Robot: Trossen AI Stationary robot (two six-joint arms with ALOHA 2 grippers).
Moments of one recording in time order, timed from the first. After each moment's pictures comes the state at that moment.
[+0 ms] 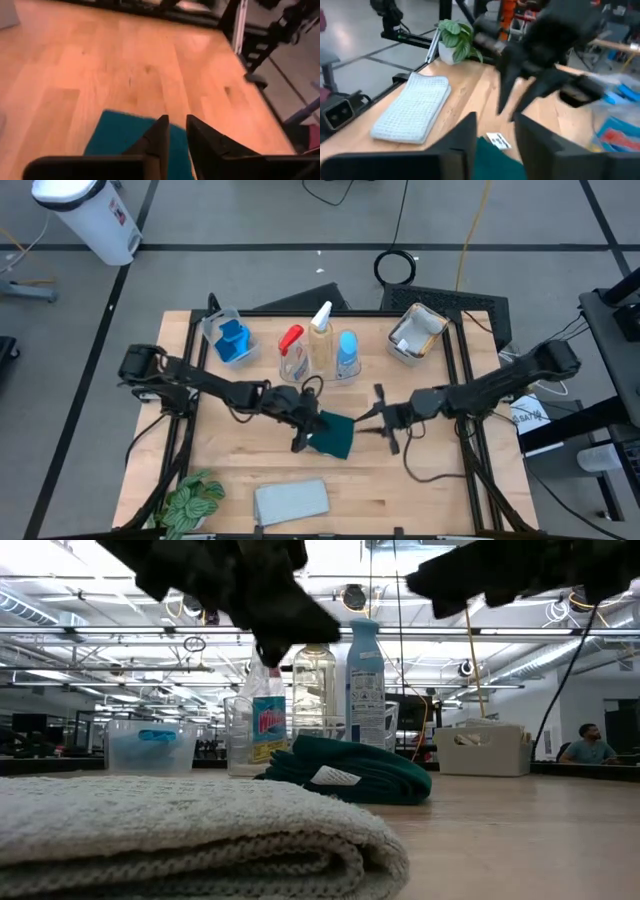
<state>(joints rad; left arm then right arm) -0.13 1.64 0.87 0.31 0.12 -0.22 0.28 1.23 0.50 0.56 0.05 -0.13</state>
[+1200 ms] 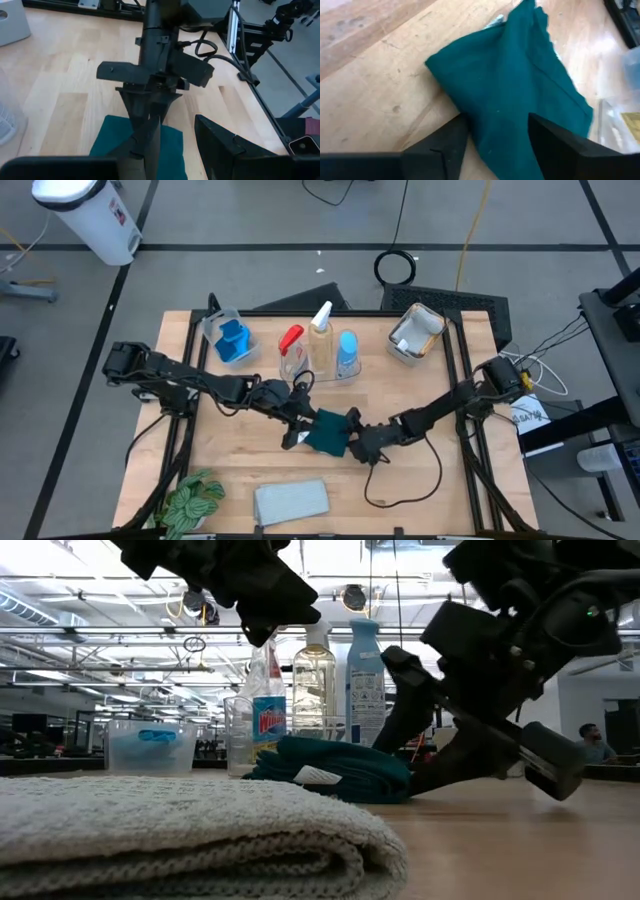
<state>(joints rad) -0.14 1.50 0.87 0.17 0.12 -0.18 0.35 1.81 0.71 0.31 0.33 -0.60</state>
